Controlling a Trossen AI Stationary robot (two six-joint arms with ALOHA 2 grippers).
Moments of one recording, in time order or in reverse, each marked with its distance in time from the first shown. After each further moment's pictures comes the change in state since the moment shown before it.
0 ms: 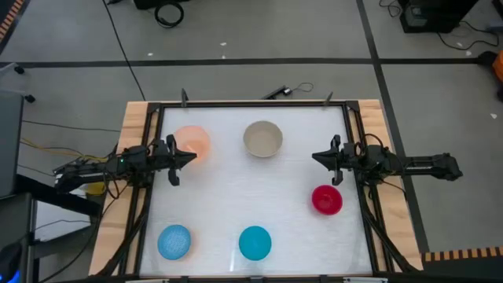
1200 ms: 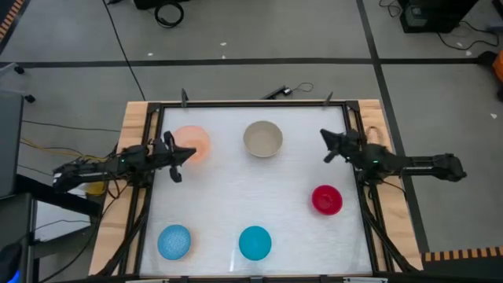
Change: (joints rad) left arm 0.001 0.045 0.000 0.090 -0.096 0.095; right arm -0.041 0.089 0.000 0.027 0.555 0.179
